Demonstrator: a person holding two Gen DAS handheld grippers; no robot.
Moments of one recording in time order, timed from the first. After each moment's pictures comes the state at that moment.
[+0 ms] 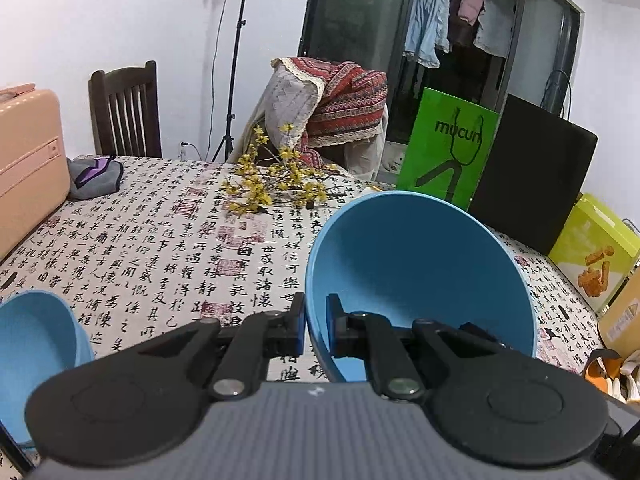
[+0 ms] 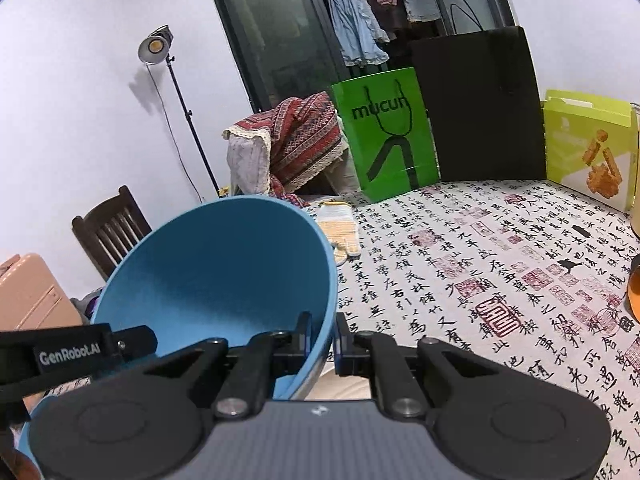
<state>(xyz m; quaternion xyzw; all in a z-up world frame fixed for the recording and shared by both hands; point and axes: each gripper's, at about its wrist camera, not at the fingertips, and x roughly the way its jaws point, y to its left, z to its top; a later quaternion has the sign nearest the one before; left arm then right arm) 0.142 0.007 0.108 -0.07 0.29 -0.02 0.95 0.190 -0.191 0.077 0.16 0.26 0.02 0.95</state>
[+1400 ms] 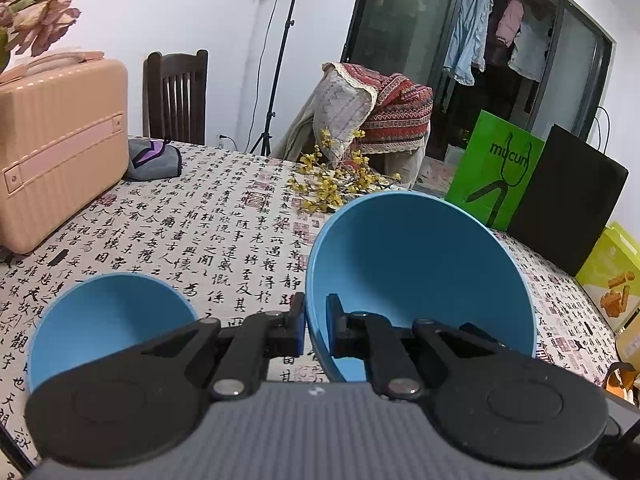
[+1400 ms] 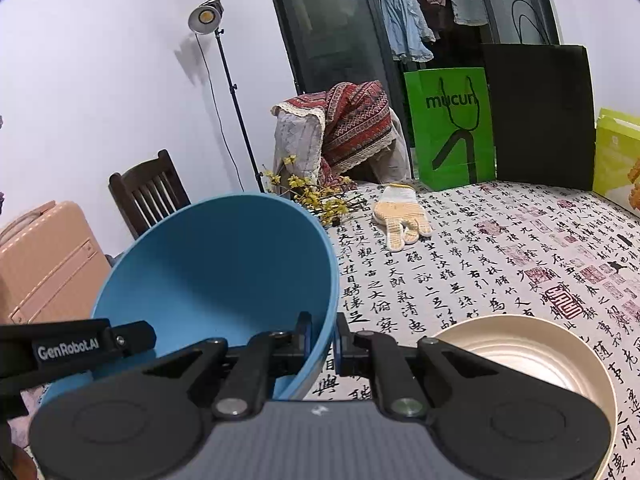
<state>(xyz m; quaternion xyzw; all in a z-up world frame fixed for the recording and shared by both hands) 0.116 0.104 0.099 -0.11 0.29 0.02 0.95 0.176 -0.092 0.079 0.11 0.27 0.06 0.95</state>
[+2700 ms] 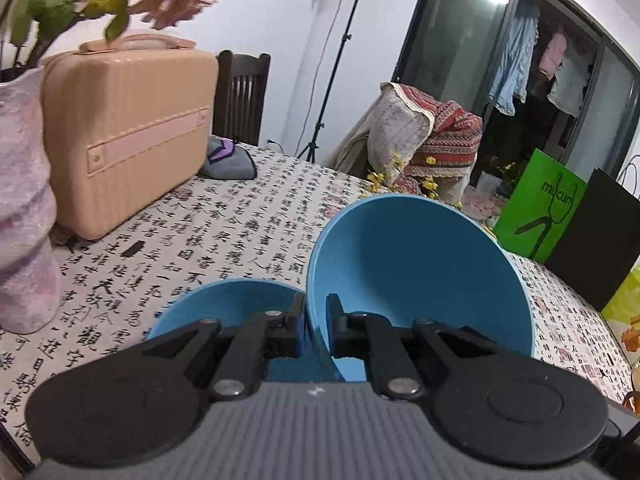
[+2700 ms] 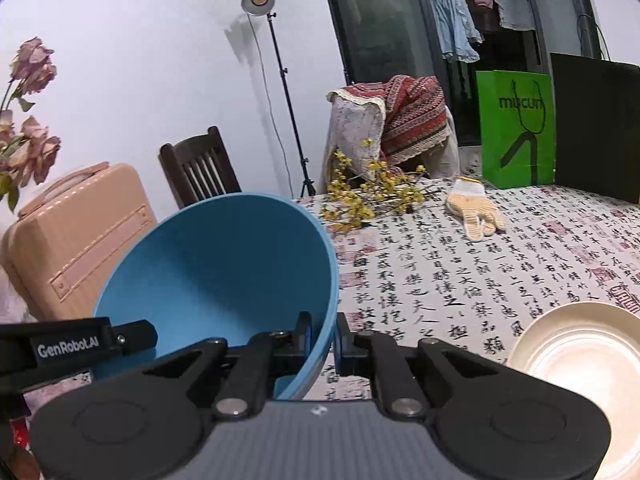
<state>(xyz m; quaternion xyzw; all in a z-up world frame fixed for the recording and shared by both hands) 0.086 0.201 0.095 -0.15 0.27 0.07 0.95 0.159 0.004 0.082 0.09 0.28 0.12 0.95</state>
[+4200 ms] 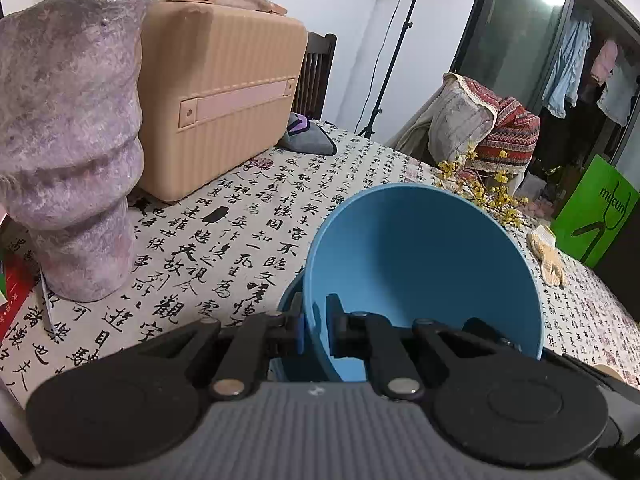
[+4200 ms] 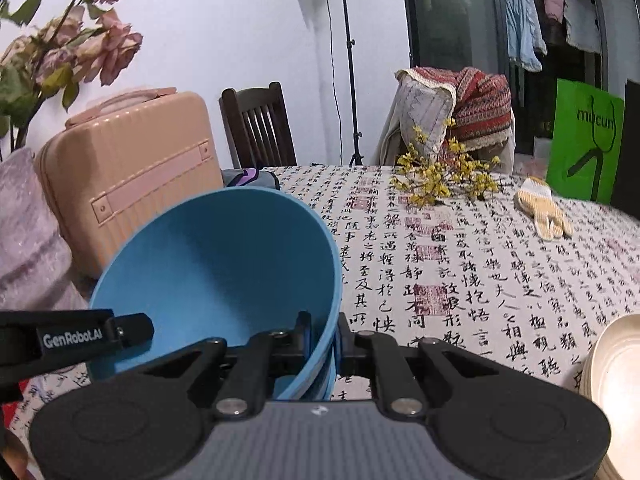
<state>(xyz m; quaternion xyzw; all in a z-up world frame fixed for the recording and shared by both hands) 0.070 0.264 0.063 -0.18 0.31 0.13 0.93 0.150 0.090 0.060 0.00 0.29 0.18 0.94</state>
